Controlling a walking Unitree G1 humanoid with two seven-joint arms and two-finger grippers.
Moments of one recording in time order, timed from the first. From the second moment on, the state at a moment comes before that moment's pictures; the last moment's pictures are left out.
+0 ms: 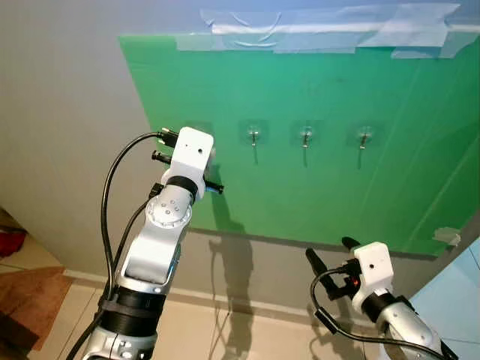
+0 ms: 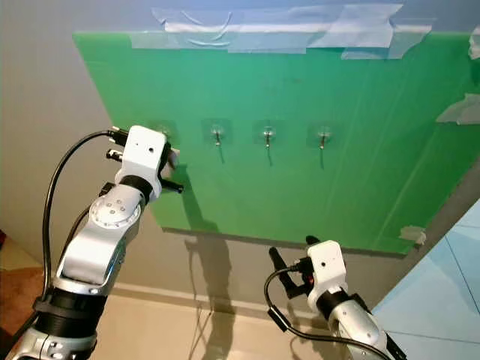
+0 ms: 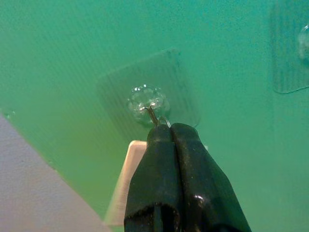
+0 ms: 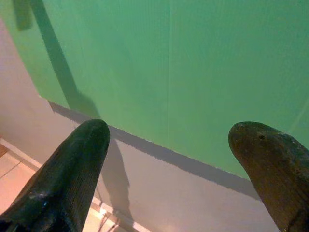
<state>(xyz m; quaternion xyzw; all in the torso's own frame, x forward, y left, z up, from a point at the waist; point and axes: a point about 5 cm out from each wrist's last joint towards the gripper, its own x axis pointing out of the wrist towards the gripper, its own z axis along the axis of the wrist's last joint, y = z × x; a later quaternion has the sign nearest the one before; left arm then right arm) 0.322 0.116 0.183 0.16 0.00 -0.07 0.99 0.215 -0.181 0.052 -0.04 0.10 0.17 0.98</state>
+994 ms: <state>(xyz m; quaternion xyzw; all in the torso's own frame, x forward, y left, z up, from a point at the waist) 0.343 0.123 0.166 0.02 0.08 -0.09 0.99 0.222 -0.185 0.022 -0.04 0.11 0.19 0.98</state>
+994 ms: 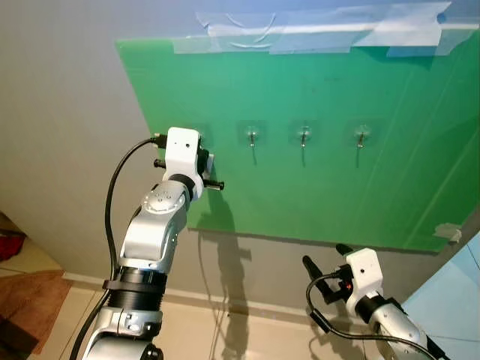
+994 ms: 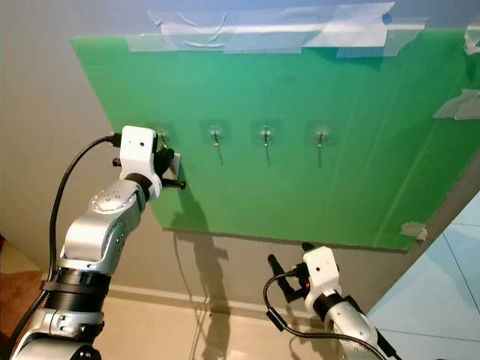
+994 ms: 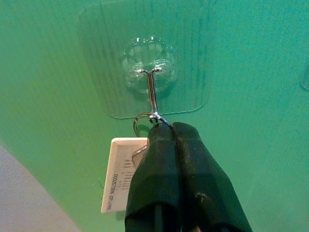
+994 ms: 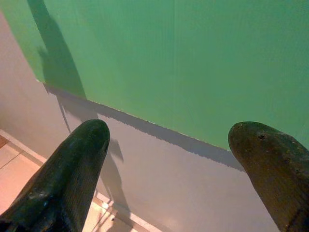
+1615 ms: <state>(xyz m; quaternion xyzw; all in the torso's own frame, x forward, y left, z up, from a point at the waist) 0.341 0.118 0.158 0.14 0.05 -0.10 0.98 0.222 -0.174 0.026 -0.04 0.10 0.20 0.97</state>
